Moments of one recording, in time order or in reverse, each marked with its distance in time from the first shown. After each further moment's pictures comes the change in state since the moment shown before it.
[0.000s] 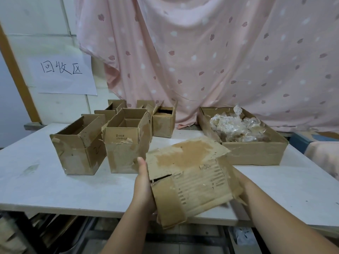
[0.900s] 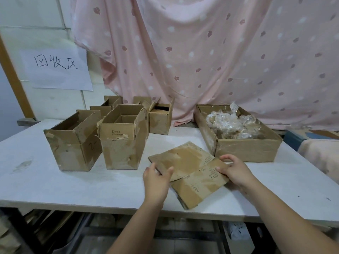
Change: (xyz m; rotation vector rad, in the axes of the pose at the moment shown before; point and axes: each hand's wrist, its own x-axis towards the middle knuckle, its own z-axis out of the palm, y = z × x) left_hand 0.023 -0.039 0.013 0.579 0.104 0.197; right_hand 0.025 0.009 -0.032 -0.417 0.205 -0.199
